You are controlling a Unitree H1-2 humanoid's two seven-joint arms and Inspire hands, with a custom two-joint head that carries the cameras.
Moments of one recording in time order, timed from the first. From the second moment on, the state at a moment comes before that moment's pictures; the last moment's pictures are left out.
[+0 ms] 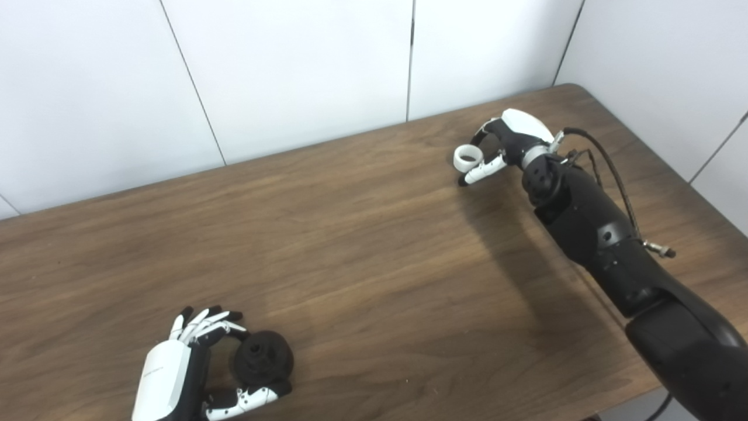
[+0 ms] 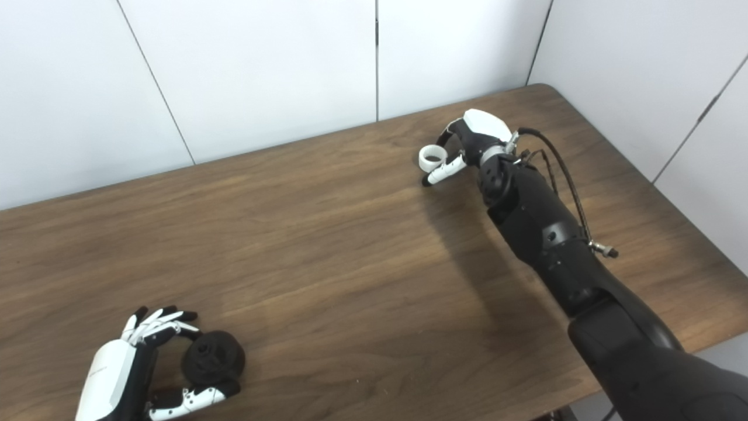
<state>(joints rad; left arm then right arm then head) 0.16 0.26 -0.29 -0.25 0.73 0.02 0.02 -0.53 -0.53 0.17 0.35 -0.65 0.46 0.16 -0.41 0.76</state>
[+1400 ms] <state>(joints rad) 0.17 0.23 -0.30 -0.26 0.78 0.05 0.00 -0.45 -0.56 0.22 -0.01 -0.64 0.47 0.33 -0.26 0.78</state>
